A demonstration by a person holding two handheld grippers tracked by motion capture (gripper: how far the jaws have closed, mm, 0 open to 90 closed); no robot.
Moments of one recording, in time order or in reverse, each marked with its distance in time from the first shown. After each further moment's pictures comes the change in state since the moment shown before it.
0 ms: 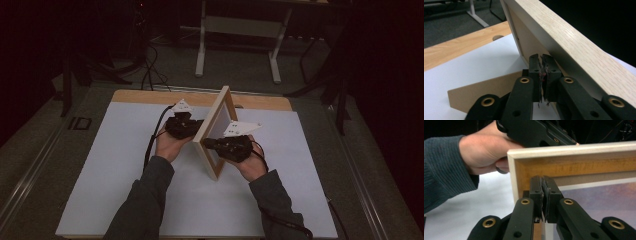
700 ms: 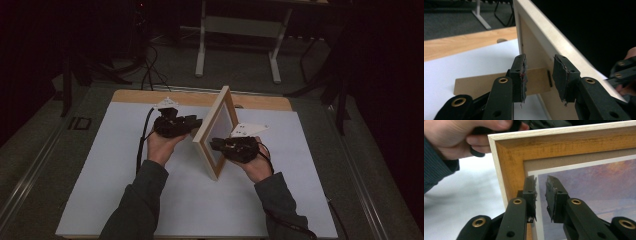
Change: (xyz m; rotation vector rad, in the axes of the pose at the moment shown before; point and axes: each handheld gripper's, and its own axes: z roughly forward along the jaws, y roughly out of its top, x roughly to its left) left arm 0.004 0.001 -0.036 -0.081 0.005 -0.158; right arm -0.010 -0.014 -0.010 0.006 -0.038 0.040
